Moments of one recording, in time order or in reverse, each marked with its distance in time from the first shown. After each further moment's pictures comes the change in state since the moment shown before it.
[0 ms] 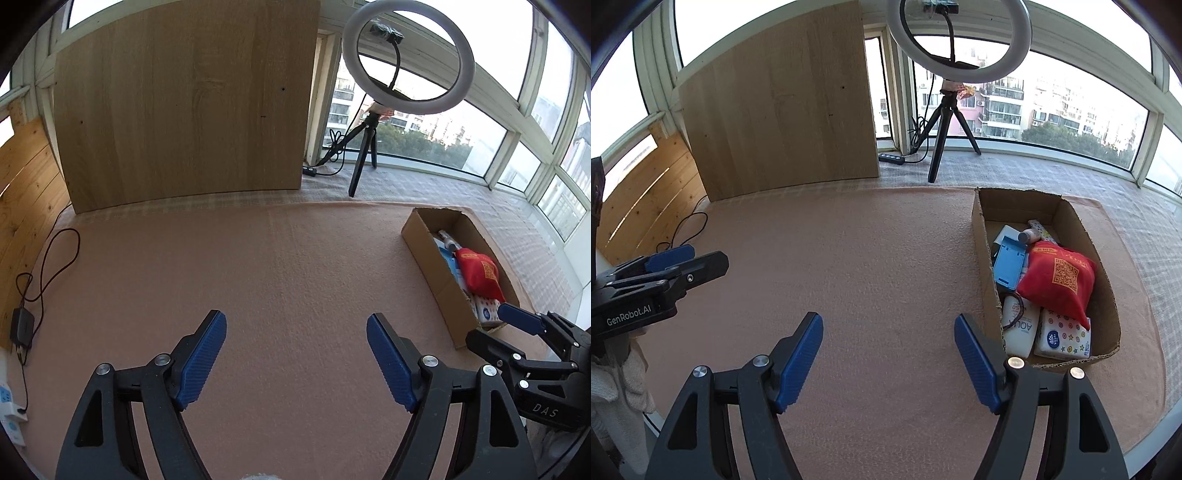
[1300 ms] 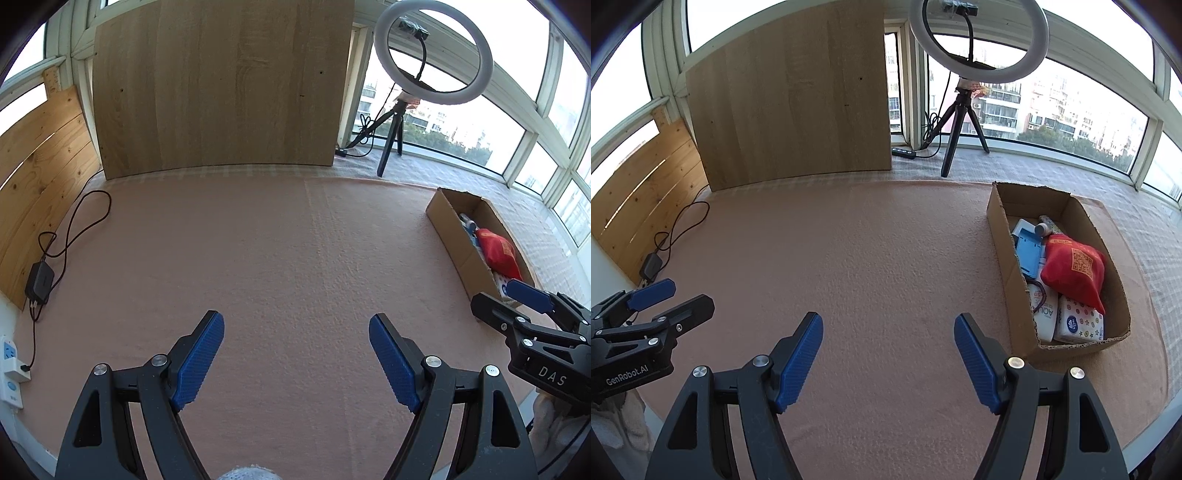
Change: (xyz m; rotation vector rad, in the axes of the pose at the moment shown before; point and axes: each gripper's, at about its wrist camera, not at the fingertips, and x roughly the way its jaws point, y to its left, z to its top) left arm -0.021 0.026 -0.049 -0.054 0.028 0.060; right arm 0.005 0.035 -0.017 -0.014 0.002 -0.032
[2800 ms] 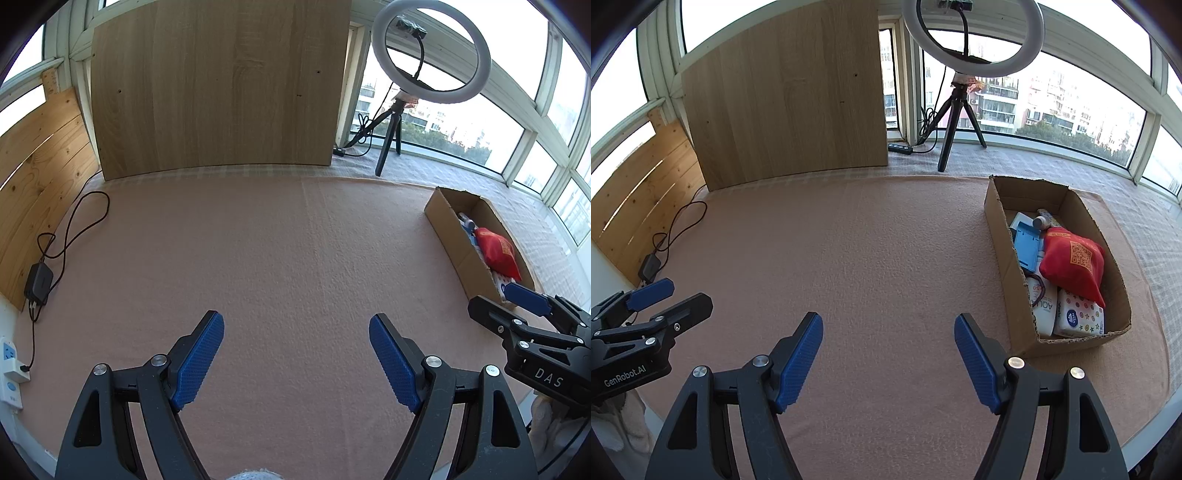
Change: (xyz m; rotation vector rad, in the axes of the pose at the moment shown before) left arm -0.001 -0.001 0.000 0.003 -0.001 -0.001; right arm 0.001 -0.003 -0.002 0.014 0.012 -0.003
